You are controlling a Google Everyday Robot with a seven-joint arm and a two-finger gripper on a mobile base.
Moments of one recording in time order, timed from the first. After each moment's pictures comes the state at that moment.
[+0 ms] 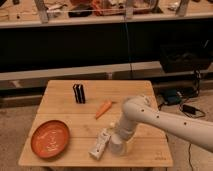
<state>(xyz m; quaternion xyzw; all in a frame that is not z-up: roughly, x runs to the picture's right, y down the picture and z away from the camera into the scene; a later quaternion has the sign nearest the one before) 0.062 0.274 0.732 -0.35 -0.26 -0.25 0.86</state>
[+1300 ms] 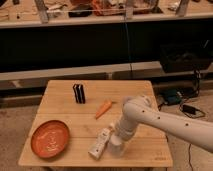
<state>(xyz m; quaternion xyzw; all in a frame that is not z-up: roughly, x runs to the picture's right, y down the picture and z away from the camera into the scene) 0.064 0.273 0.727 -0.35 -0.25 -0.25 0.87</state>
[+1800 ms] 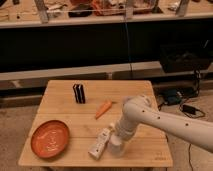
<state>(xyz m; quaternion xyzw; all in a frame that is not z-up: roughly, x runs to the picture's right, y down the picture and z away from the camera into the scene) 0.064 0.271 0.726 -0.35 -0.25 -0.25 0.87</state>
